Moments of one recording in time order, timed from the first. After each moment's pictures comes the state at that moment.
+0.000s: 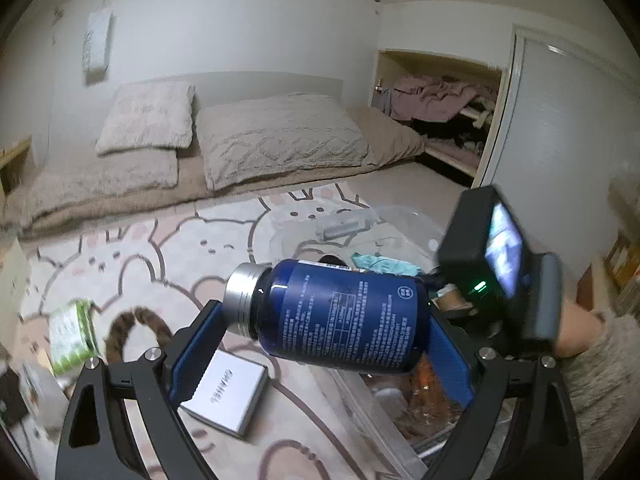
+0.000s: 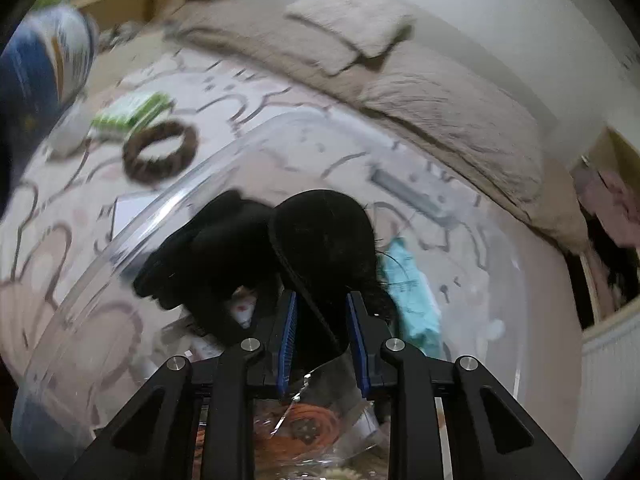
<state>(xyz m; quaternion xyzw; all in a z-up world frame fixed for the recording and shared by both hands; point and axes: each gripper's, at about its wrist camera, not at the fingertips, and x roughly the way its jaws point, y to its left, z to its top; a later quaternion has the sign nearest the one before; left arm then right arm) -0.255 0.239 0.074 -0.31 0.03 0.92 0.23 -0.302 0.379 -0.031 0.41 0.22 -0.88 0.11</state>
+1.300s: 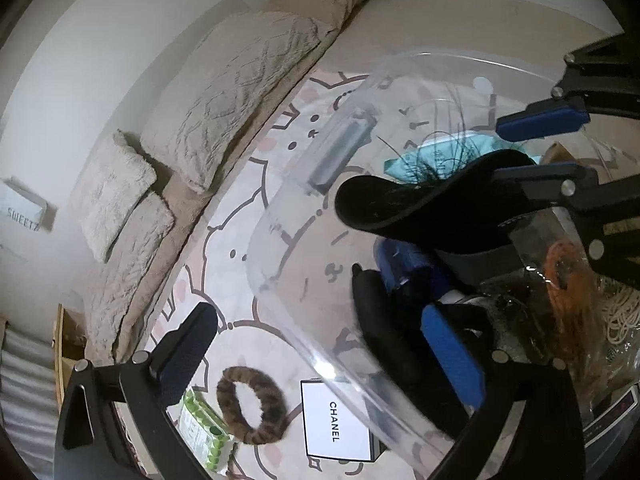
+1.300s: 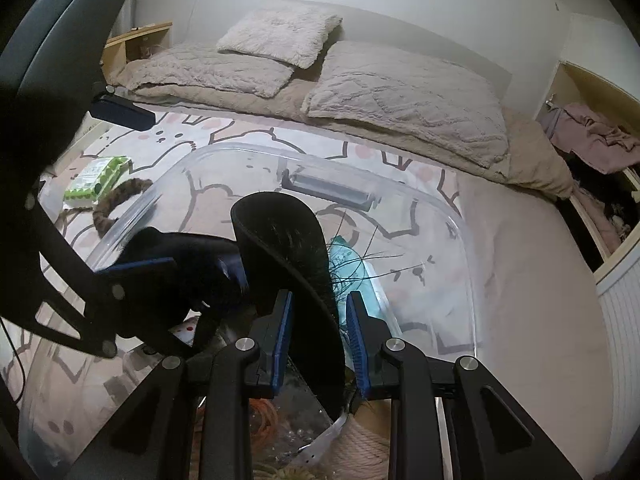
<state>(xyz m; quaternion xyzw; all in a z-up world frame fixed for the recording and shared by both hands) -0.347 0.358 0.007 -0.39 0.40 0.81 0.18 -0.316 0.428 -0.023 0.41 0.13 -0.90 0.08</state>
